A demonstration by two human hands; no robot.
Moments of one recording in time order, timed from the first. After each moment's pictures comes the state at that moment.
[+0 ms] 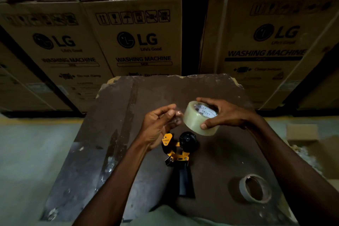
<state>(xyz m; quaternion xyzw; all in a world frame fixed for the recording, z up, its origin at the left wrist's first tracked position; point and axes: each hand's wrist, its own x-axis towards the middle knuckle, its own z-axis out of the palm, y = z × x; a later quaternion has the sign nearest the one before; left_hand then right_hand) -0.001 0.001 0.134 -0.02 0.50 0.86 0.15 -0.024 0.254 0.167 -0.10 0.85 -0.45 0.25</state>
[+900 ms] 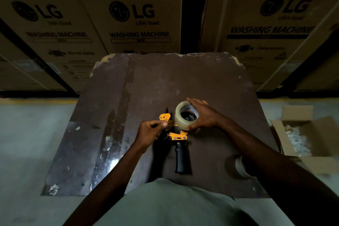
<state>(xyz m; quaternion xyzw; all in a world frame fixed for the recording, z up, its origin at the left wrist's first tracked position) 0.028 -0.035 0.008 -0.09 0.76 0.64 0.12 -0.018 0.212 0.048 -0.10 0.94 -0.27 0.20</state>
